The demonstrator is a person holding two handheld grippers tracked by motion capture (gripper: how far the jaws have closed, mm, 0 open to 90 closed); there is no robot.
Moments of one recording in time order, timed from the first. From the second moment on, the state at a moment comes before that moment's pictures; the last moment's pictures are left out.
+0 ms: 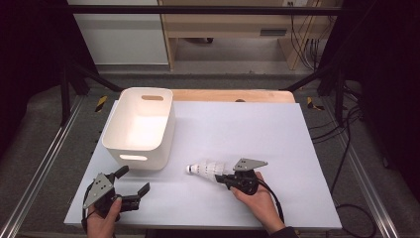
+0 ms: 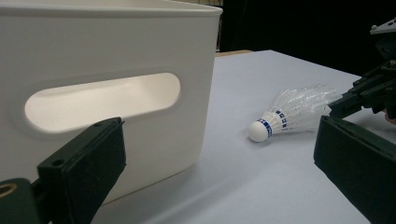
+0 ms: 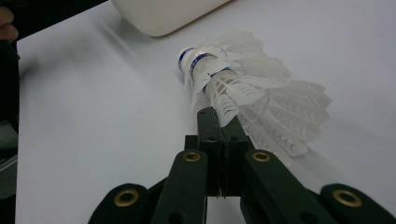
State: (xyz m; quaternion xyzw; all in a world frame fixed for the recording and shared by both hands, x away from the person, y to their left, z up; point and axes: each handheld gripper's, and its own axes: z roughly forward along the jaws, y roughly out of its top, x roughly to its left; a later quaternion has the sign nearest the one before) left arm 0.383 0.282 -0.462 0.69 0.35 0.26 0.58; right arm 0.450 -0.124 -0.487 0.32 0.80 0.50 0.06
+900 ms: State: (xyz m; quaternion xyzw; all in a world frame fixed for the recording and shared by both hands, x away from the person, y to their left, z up) left arm 0.383 0.281 -0.462 0.69 0.35 0.26 0.58; right arm 0.449 -0.127 -0.487 0.33 0.80 0.50 0.07
